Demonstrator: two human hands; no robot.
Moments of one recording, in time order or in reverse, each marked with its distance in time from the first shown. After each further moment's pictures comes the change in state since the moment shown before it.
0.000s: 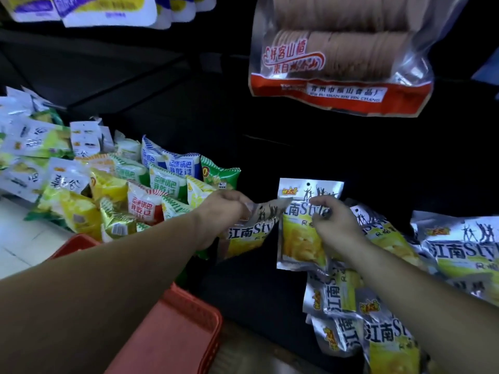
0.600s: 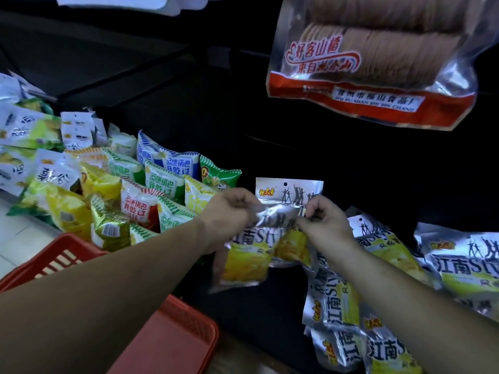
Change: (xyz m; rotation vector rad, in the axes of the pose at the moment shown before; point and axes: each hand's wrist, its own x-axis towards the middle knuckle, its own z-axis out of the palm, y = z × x) left_hand 0.010 -0.005 0.006 -0.135 0.025 0.178; right_hand -0.001 -0.028 0.026 0.243 -0.016 -0.062
